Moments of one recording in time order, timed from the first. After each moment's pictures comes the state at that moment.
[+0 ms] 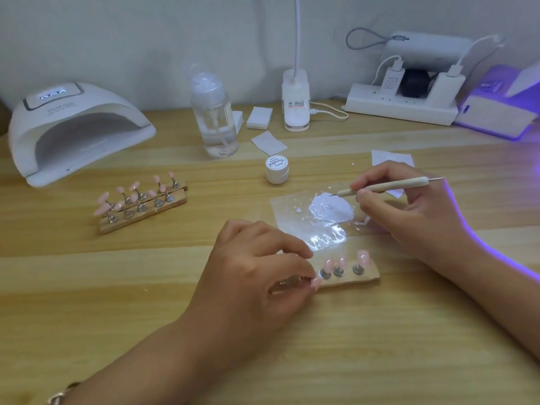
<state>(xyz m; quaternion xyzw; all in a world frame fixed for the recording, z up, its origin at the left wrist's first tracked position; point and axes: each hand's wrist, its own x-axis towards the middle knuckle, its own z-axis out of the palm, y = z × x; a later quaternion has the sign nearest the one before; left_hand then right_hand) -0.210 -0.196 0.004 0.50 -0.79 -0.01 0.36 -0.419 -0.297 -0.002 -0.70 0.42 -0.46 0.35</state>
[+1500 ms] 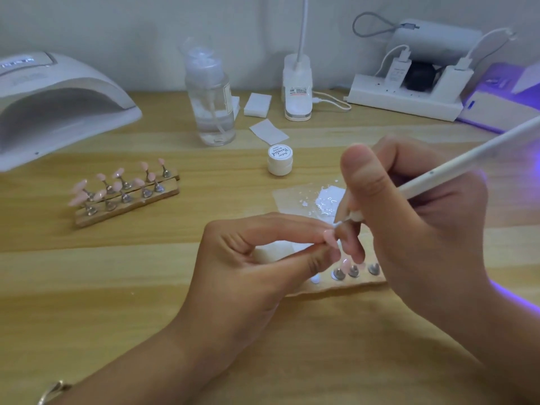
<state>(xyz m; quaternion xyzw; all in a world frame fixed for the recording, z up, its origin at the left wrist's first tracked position) -0.213 -0.203 0.004 0.36 -0.53 -0.47 0.61 -0.352 -0.246 0.033 -0.65 0.28 -0.59 0.38</state>
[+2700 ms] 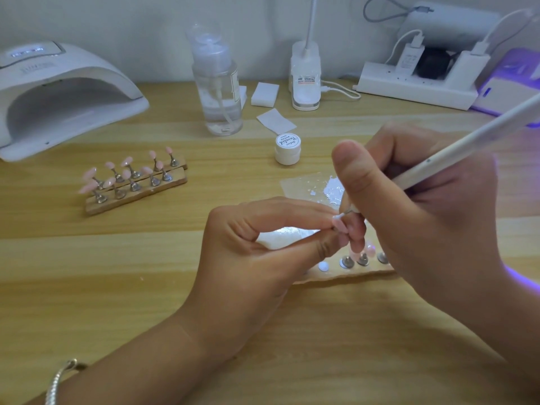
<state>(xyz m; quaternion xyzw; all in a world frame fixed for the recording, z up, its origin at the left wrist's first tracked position) -0.212 -0.204 0.002 0.37 -0.55 -0.43 0.61 -0.355 -0.249 0.029 -0.71 0.28 -0.55 0.34</state>
